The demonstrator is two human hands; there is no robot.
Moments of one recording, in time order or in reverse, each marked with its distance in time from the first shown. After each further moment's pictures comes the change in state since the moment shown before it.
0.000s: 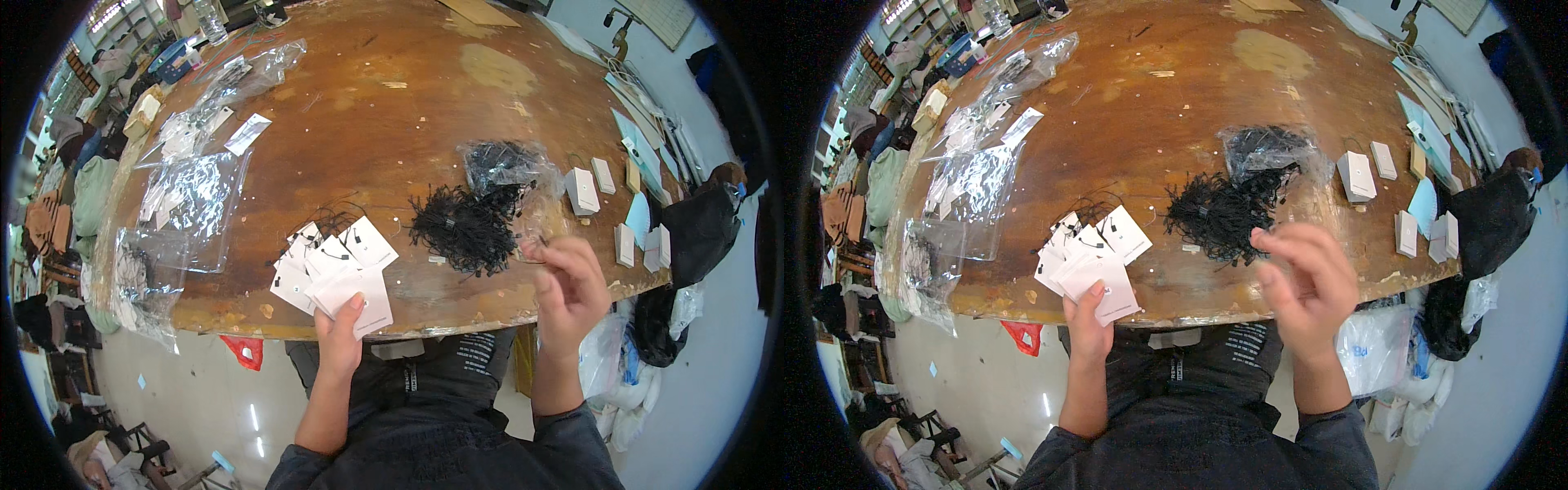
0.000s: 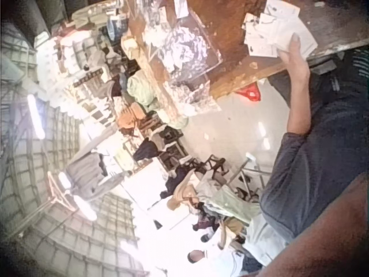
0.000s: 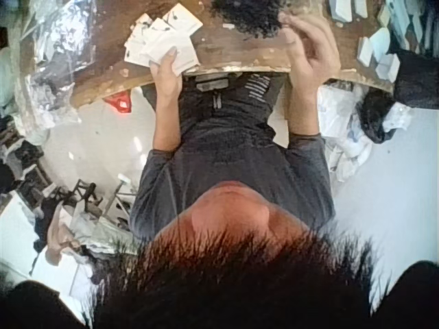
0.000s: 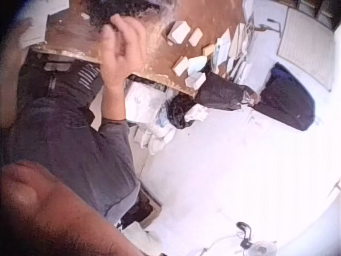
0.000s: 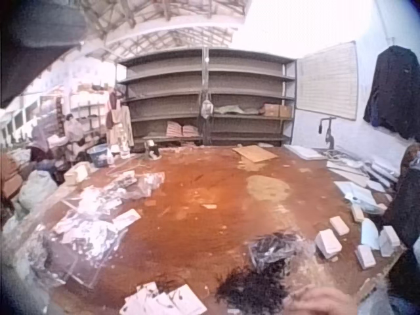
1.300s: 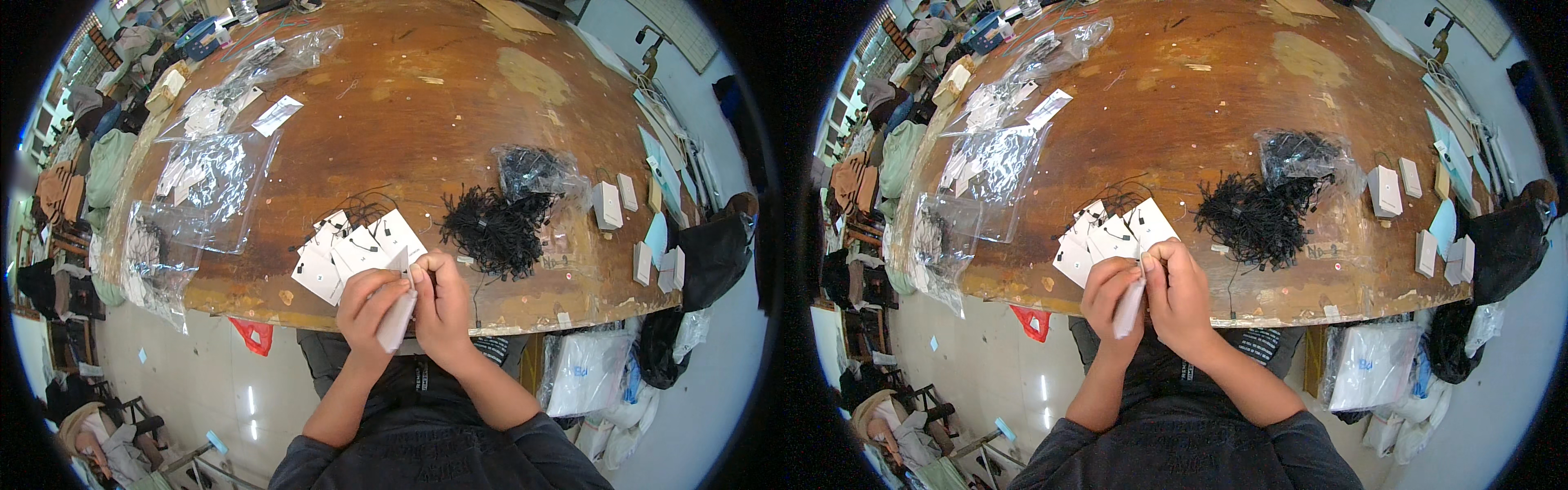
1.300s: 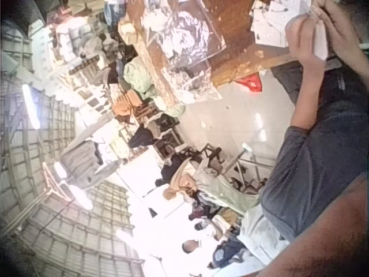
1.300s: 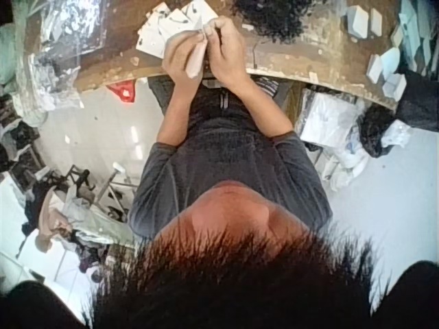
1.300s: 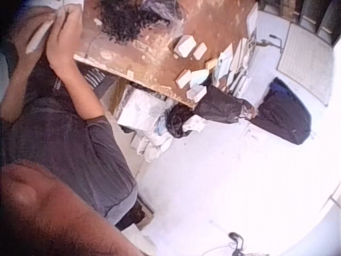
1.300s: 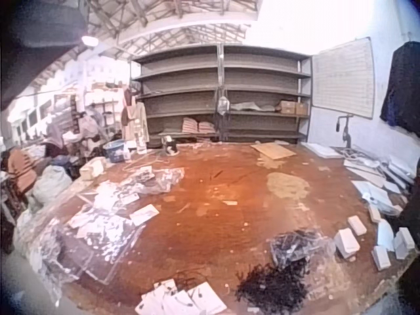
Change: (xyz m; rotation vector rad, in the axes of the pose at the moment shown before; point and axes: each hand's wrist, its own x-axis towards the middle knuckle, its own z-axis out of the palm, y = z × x) left_hand 0.012 0.002 0.011 0.885 -0.105 1.112; right_hand -0.056 -0.019 0.139 0.283 -0.308 0.375
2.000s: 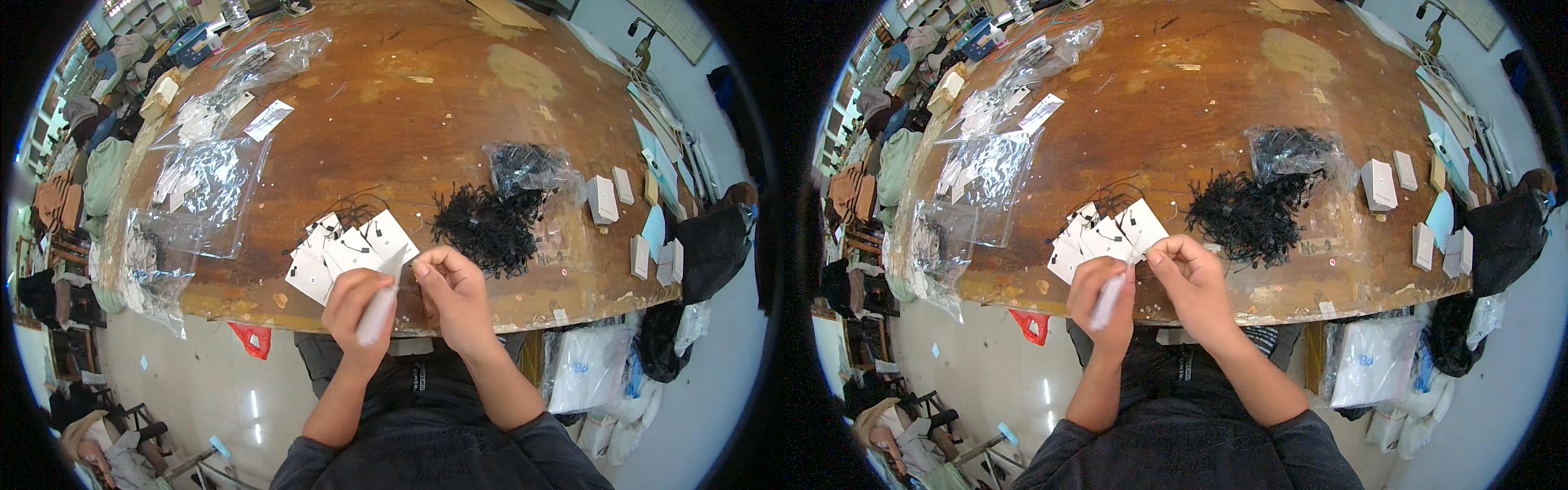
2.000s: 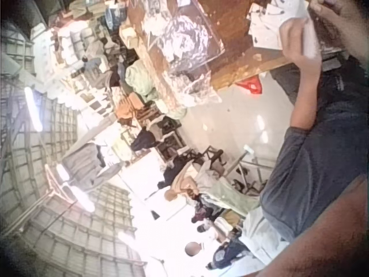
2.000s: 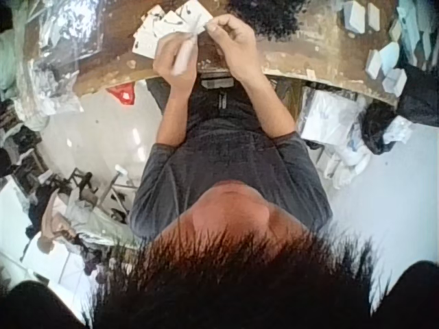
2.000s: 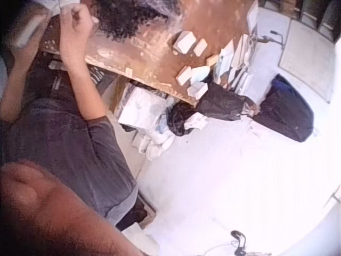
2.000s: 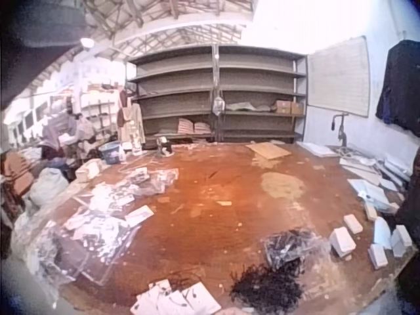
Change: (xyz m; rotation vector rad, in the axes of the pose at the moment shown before) left_hand 0.006 0.003 0.000 -0.033 0.044 -0.158; right_hand 0.006 -0.003 -0.026 0.528 -0.041 0.464
